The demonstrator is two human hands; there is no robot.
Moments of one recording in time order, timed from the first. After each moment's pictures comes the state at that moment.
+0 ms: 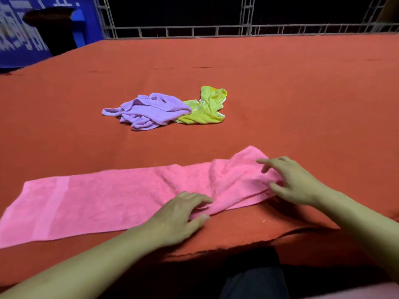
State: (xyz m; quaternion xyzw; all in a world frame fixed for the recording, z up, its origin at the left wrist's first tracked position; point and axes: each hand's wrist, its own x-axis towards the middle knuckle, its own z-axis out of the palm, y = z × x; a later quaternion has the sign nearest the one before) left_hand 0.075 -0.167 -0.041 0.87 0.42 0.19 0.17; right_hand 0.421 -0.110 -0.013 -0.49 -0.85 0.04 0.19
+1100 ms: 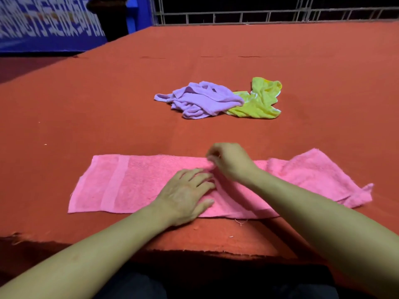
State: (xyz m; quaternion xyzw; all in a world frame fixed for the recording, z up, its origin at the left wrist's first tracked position) left_hand -0.030 -0.156 -0.040 0.86 0.50 0.04 -0.06; right_hand 0.136 -0.054 -0.008 -0.45 -0.85 0.15 0.23
